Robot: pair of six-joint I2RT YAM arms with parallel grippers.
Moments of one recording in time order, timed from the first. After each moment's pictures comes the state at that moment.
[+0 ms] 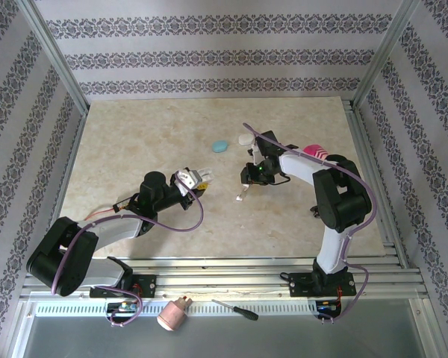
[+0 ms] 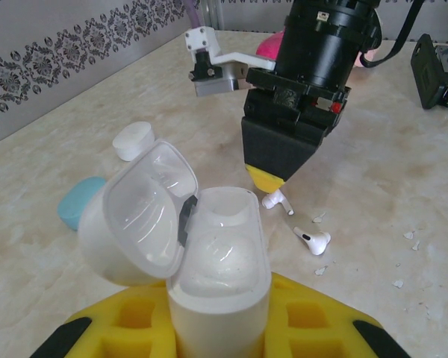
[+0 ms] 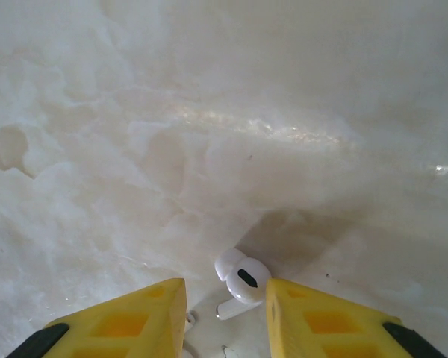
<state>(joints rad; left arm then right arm) -0.46 1.33 0.43 0.60 0.40 0.28 0.38 1.88 1.20 -0.53 -0.37 0.35</state>
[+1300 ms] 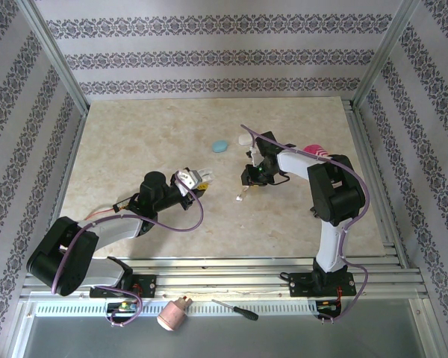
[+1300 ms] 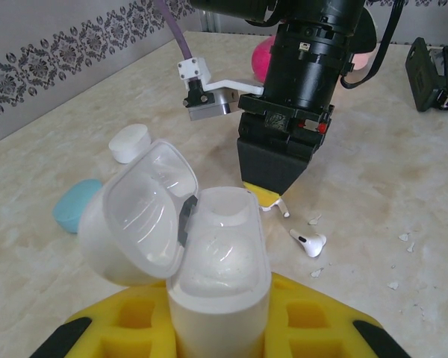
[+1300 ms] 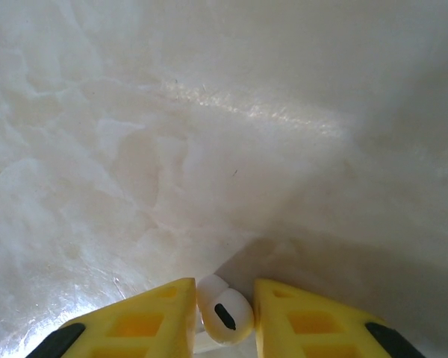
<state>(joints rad) -0.46 1.33 0.43 0.60 0.41 0.28 0.36 1.96 1.23 -0.54 -0.41 0.28</state>
